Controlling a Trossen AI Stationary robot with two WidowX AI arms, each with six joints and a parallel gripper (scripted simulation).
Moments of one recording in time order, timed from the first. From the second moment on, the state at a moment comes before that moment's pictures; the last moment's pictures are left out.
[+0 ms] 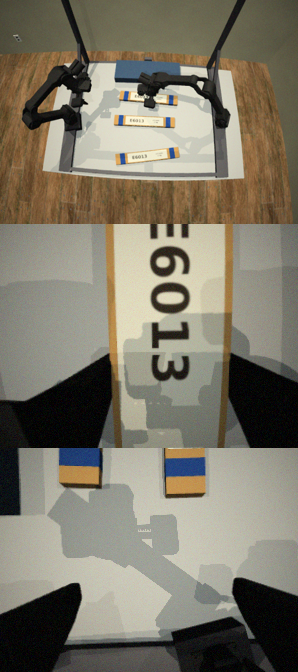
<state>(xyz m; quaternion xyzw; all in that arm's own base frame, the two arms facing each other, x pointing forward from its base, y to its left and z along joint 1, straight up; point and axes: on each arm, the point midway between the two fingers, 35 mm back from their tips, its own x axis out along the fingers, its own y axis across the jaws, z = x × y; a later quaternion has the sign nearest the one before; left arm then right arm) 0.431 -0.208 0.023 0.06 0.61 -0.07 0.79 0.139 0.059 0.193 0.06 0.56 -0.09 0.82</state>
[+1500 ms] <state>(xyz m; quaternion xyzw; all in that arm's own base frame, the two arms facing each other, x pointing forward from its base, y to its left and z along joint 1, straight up) 0.432 -0.208 0.024 0.06 0.61 -0.07 0.79 0.139 0.059 0.193 0.06 0.56 -0.09 0.82</state>
